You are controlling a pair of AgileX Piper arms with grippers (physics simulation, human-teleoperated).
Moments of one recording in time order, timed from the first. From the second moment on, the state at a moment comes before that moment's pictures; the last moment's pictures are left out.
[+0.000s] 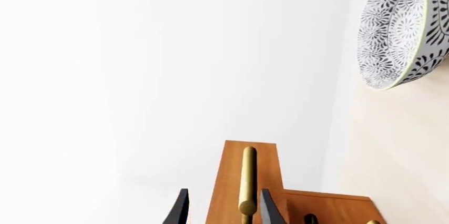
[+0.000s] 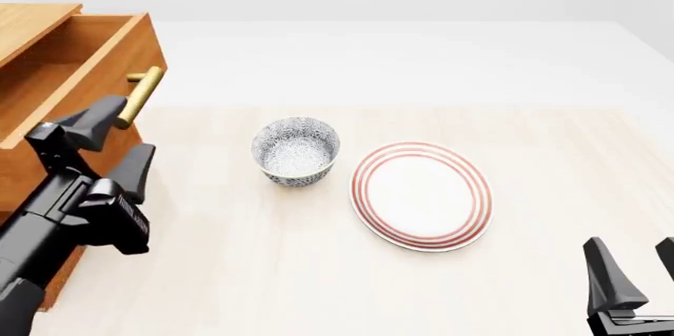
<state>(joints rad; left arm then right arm) -0.22 0.92 -0.31 -0.65 1.58 0.00 0.00 0.00 0.00 0.01</state>
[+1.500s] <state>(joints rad) -0.08 0.75 -1.09 0.61 0.51 0.00 0.00 0.00 0.00 0.01</state>
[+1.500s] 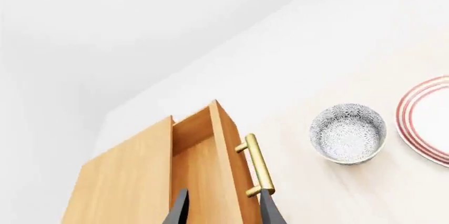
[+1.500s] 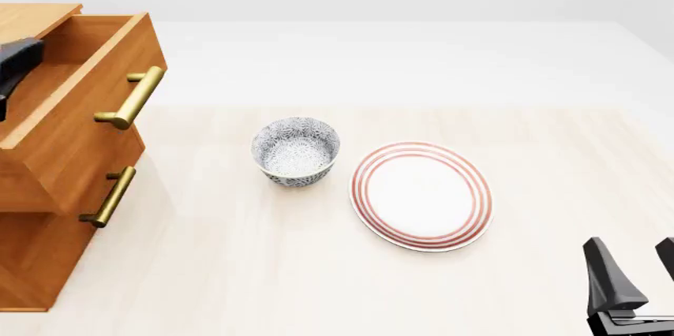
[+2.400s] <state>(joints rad) -0.02 0.94 -1.32 0.86 0.15 0.00 0.00 0.00 0.00 0.01</state>
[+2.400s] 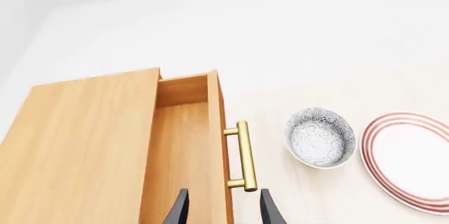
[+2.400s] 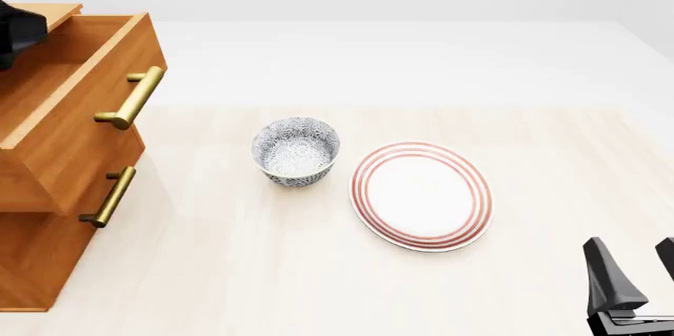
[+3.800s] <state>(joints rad) 0.02 1.05 -1.15 0.72 0.03 0.00 0.00 0.00 0.00 0.01</state>
